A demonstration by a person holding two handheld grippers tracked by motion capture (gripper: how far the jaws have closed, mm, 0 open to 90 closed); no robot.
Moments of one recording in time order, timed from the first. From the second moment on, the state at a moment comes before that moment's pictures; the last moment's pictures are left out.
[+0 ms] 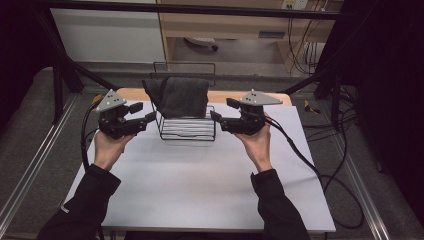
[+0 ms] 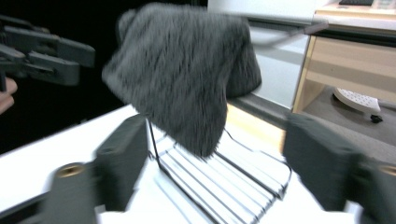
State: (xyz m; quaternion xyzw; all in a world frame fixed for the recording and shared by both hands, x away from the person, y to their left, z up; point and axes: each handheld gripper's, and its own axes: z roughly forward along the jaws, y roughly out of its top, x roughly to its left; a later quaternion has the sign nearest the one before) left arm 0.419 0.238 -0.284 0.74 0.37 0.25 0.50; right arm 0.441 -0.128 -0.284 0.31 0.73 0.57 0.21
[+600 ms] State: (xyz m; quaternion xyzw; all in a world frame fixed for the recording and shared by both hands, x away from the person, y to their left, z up) left arm 0.391 0.274 -0.375 0.79 0.38 0.19 0.45; right arm 0.411 -0.203 -0.367 0.36 0.75 0.54 0.13
